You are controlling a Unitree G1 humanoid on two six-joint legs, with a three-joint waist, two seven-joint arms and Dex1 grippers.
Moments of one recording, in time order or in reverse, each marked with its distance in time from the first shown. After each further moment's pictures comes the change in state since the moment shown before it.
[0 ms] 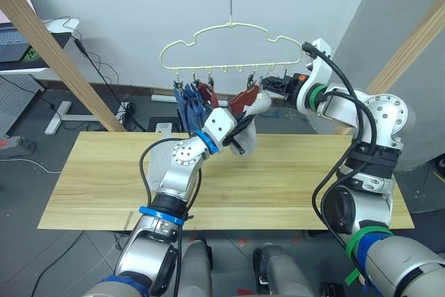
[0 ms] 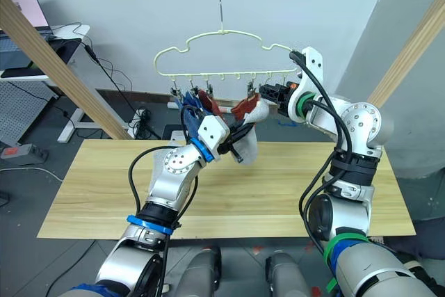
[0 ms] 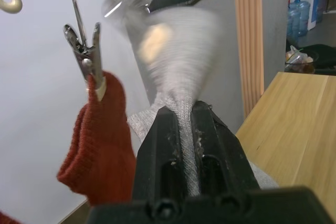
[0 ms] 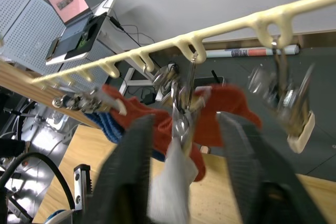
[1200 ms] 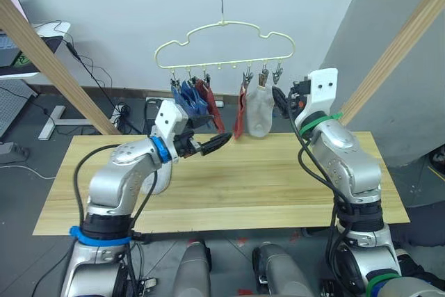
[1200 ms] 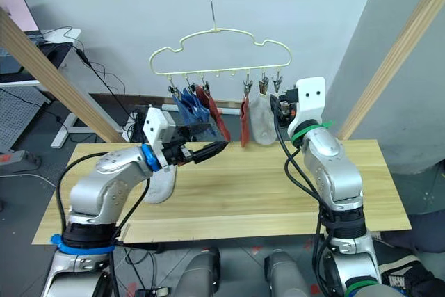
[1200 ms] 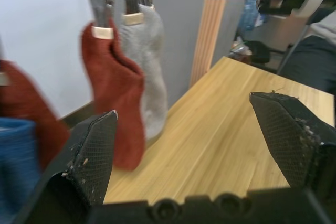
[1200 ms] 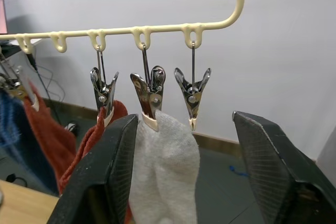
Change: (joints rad) left arm 0.210 0.331 0.197 -0.627 -0.392 0.779 -0.111; right arm 0.419 -0.033 0.414 -0.197 -0.383 -0.797 -0.030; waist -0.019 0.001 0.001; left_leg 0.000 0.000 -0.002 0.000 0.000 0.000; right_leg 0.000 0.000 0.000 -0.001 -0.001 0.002
